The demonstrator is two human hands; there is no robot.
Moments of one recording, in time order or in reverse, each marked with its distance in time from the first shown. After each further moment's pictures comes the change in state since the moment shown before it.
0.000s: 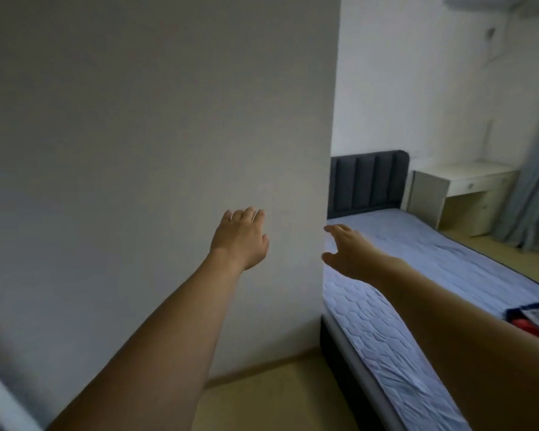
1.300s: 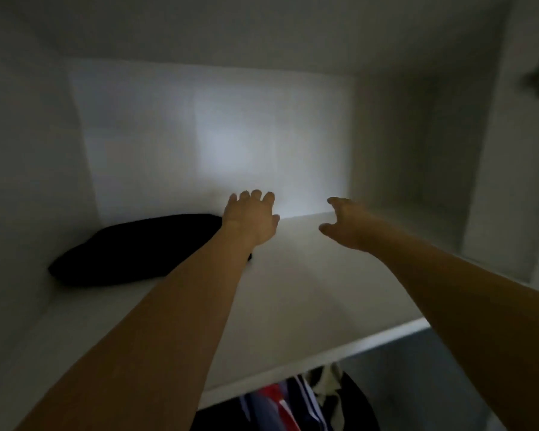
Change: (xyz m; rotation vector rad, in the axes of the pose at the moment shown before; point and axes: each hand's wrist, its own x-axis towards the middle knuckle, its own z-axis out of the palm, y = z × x) left_hand -0.784 -0.871 -0.282 0.601 -0.122 -1.388; right_hand -0.201 -1.233 0.261 0.382 -0.353 -1.365
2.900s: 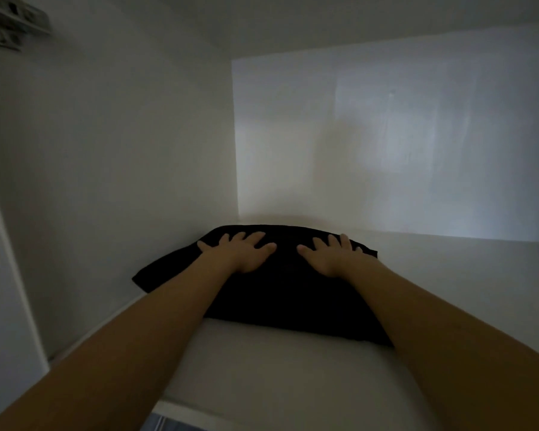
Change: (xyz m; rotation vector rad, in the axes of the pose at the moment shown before) left_hand -0.100 -0.154 0.046 -0.086 -0.440 -0.800; right_hand 0.082 -0.150 0.156 -0.016 -0.508 -0.353
